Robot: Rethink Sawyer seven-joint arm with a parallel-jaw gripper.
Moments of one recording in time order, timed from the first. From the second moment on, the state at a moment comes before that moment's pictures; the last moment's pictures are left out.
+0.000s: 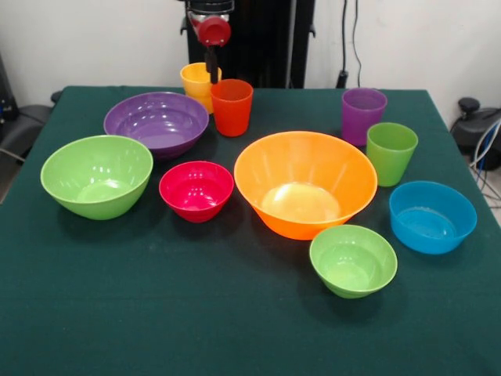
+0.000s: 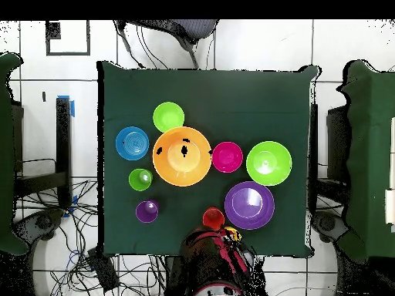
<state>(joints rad) -0.11 -0.70 0.05 2.19 -2.22 0.03 2.11</state>
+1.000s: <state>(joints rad) -0.11 -0.70 0.07 2.21 -2.26 0.06 2.11</state>
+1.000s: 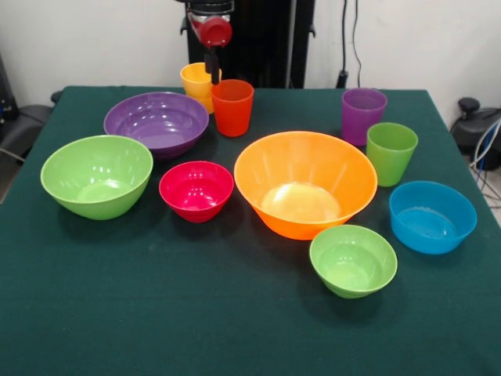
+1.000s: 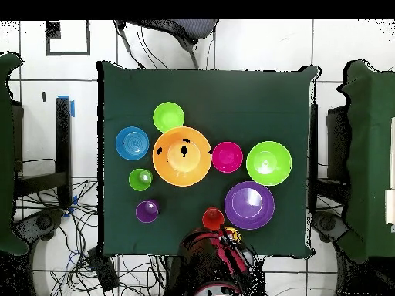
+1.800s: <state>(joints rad) -0.17 -0.75 0.15 2.25 -2.27 0.06 2.11</state>
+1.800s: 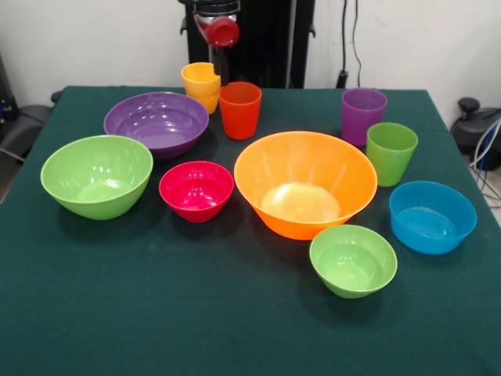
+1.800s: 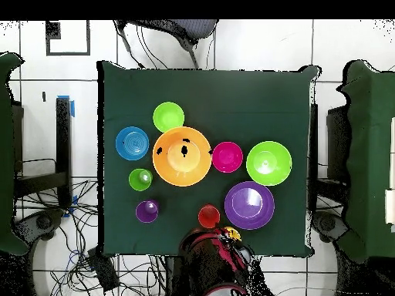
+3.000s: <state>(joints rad) -0.19 -0.77 0.22 2.27 -2.27 0.06 2.11</state>
